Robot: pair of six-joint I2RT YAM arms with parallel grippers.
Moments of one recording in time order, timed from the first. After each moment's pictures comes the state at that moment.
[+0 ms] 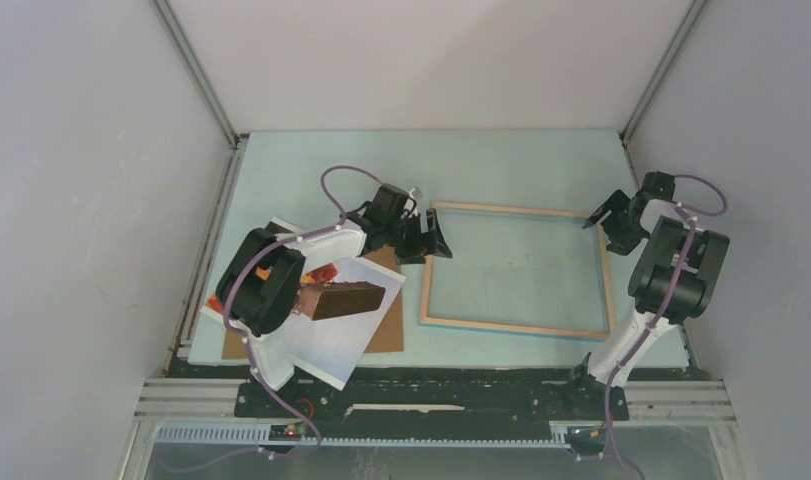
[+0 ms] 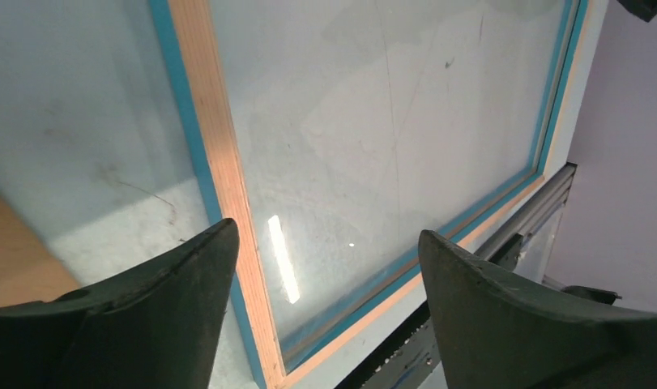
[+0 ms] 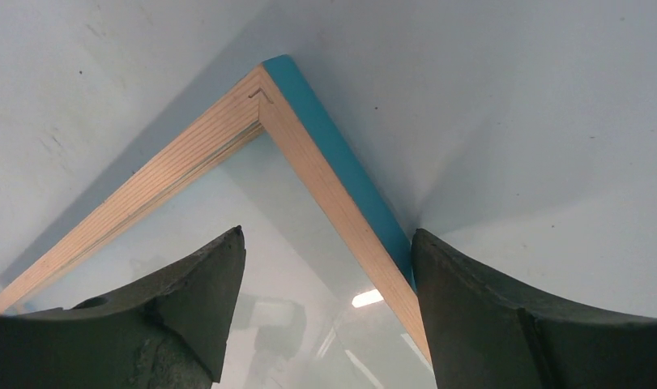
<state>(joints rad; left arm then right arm) -0.61 1.82 1.11 -0.13 0.41 -0.74 -0.42 1.88 1.22 -0.42 -0.21 0.43</state>
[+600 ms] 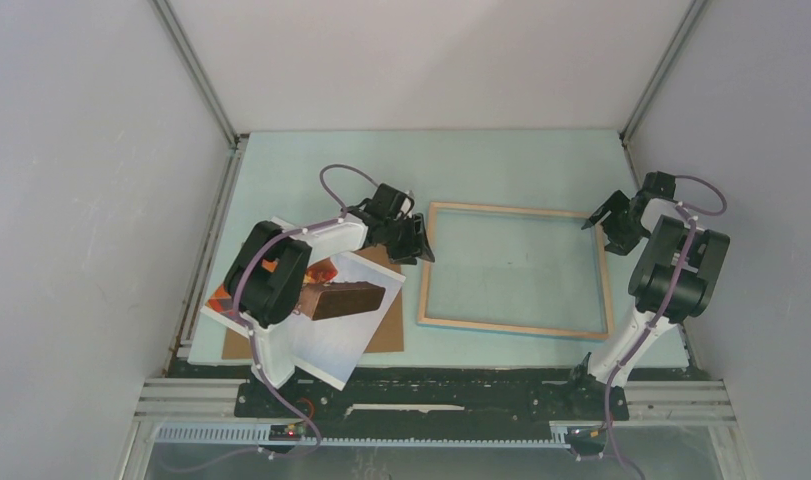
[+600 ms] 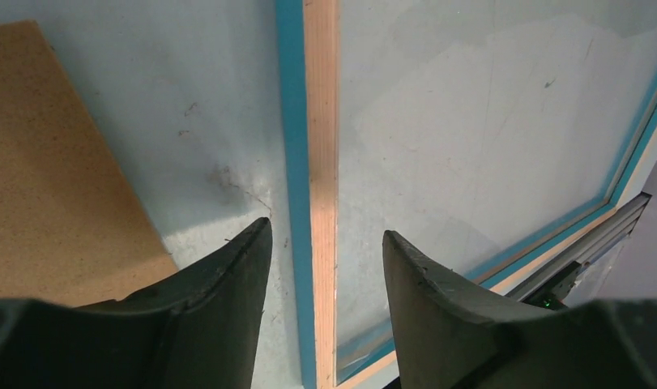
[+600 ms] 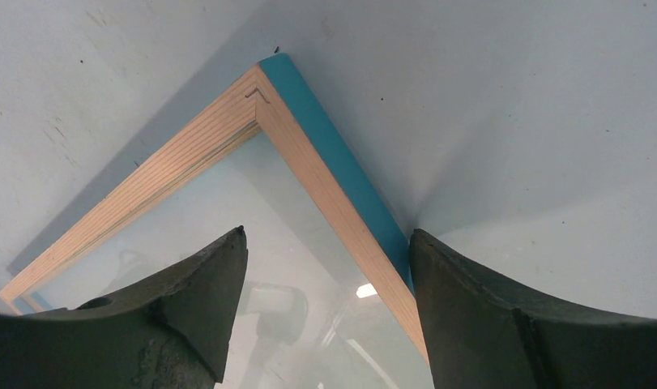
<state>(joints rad) -0.57 1.89 1.19 -0.29 0.32 -0.66 -0.42 1.89 1.23 -0.45 -0.24 0.42</state>
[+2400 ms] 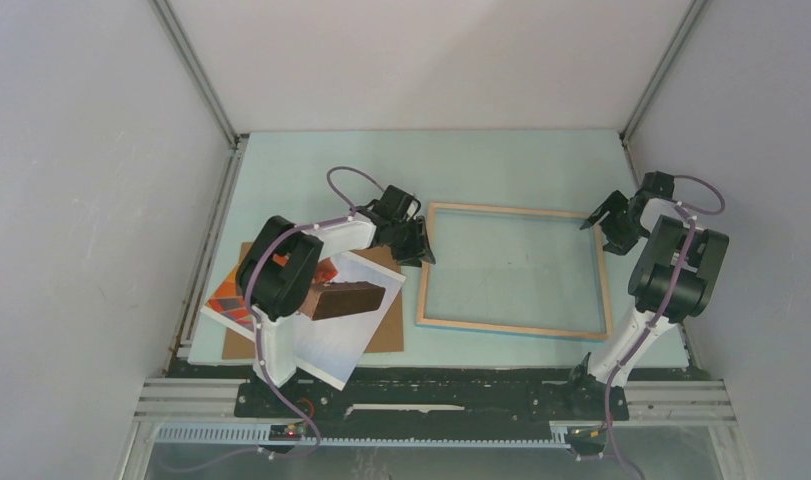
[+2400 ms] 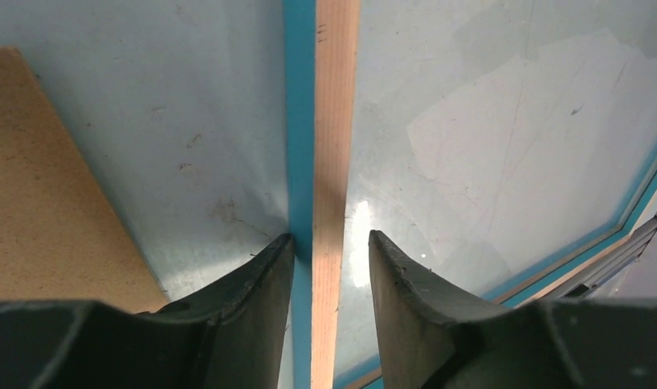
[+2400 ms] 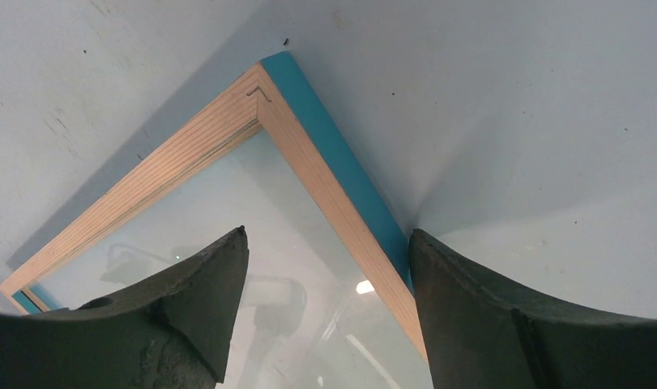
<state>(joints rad) -0.59 1.96 1.24 -0.29 0.28 -0.70 -0.41 1.89 1.23 -0.45 -0.26 0.42</state>
